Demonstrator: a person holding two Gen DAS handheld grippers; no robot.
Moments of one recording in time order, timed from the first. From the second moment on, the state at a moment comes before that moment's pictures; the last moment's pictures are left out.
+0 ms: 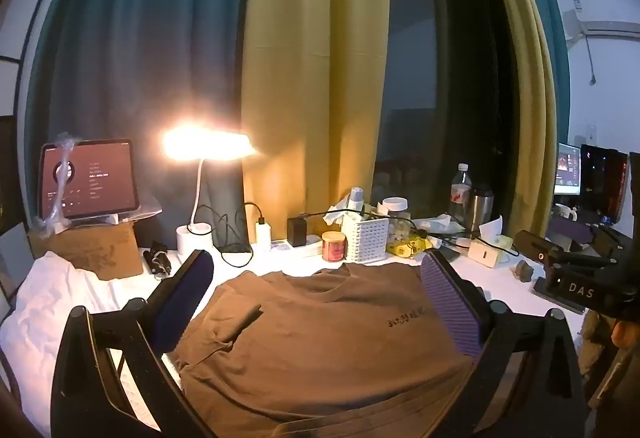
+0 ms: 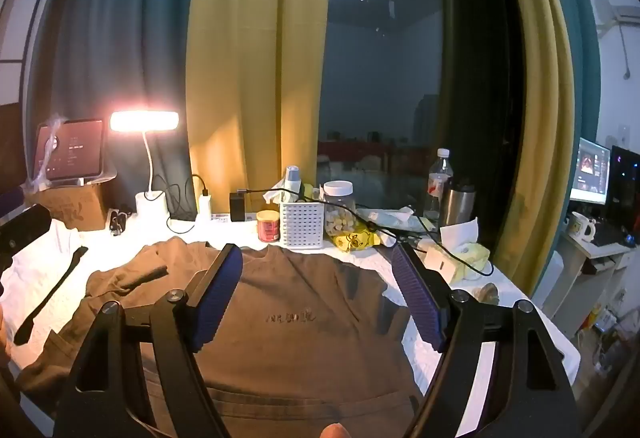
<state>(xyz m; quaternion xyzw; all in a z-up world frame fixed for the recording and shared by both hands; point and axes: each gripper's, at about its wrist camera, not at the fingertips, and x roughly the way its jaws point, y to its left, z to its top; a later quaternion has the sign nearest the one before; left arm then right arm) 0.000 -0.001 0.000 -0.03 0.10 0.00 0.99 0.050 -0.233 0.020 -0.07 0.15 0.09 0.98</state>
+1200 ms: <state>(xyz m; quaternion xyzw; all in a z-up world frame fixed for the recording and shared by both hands) -0.004 0.000 0.000 -0.05 0.11 0.00 0.99 0.049 -0.236 0.019 -0.07 0.14 0.09 0.98</state>
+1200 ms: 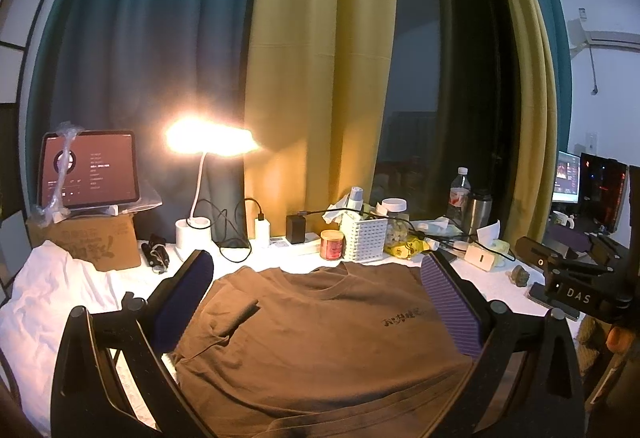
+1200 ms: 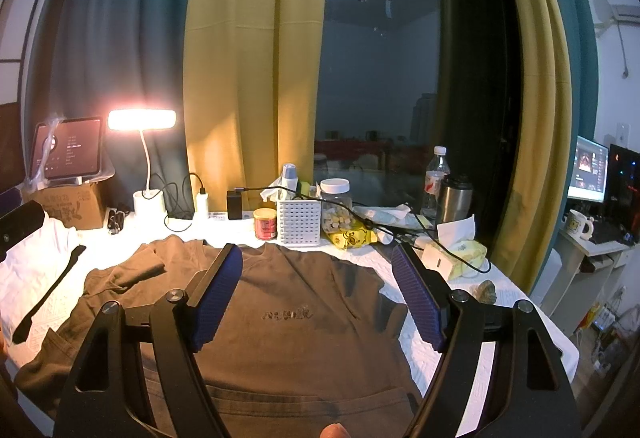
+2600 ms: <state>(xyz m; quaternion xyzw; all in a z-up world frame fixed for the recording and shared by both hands) -0.005 0.002 0.001 -0.05 0.11 0.00 0.99 0.048 -0.236 0.017 -0.07 0.14 0.09 0.98</state>
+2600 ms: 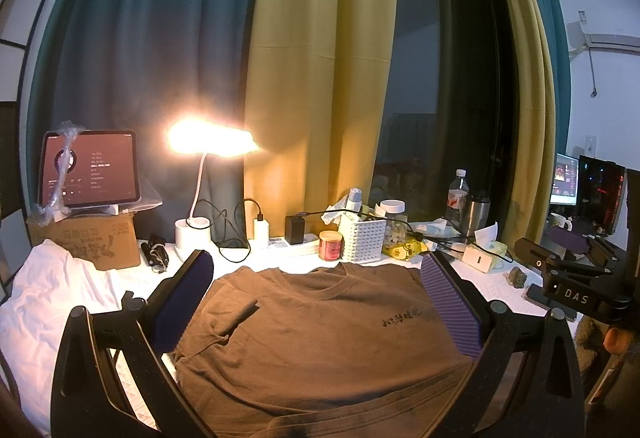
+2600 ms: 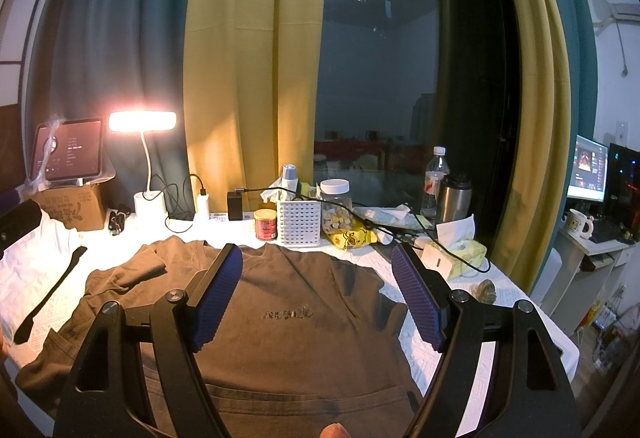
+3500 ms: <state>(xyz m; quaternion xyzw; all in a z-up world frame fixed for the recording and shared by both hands) 0.024 0.024 -0.008 -0.08 0.09 0.01 0.99 0.094 -0.242 0.010 -0.06 0.18 0.09 0.98</state>
